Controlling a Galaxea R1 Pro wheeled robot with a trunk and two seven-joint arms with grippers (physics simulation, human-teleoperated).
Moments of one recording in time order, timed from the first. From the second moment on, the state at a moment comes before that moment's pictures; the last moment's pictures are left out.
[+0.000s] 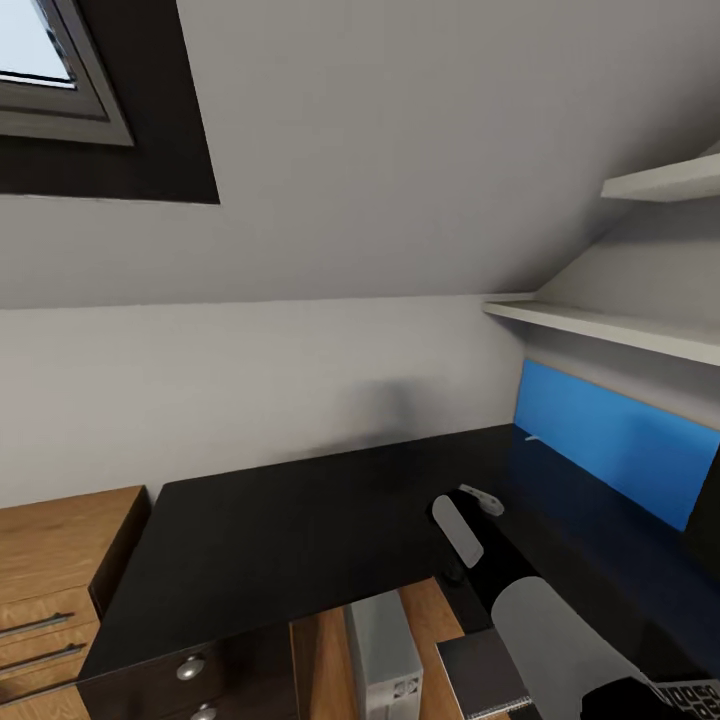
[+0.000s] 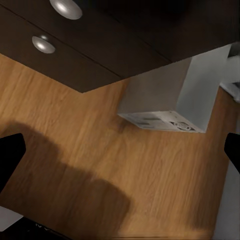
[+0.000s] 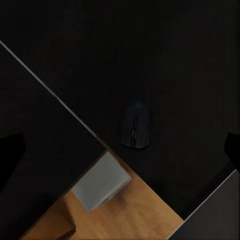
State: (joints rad) left arm 0.17 0.15 -0.05 -1.13 1.03 0.30 0.15; right arm -0.76 0.10 0.22 -0.72 -0.74 0.47 -0.82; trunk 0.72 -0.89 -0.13
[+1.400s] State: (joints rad) left arm 0.32 0.18 -0.09 -1.17 1.05 0.26 0.27; right arm -0.82 0.08 0.19 -0.65 -0.76 0.45 -0.73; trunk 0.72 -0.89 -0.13
